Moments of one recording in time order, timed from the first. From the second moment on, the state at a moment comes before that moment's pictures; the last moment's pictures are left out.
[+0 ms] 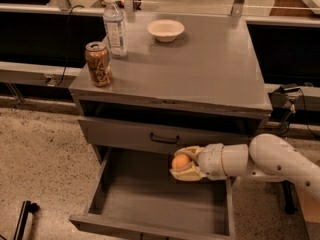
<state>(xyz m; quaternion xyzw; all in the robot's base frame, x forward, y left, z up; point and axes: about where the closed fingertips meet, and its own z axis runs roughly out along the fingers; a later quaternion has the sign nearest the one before) 0.486 -0.068 0.652 -0.50 0.71 0.29 0.41</state>
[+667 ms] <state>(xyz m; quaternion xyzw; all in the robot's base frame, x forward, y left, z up) 0.498 -0.084 0.516 -0.46 0.76 0.27 0.38</state>
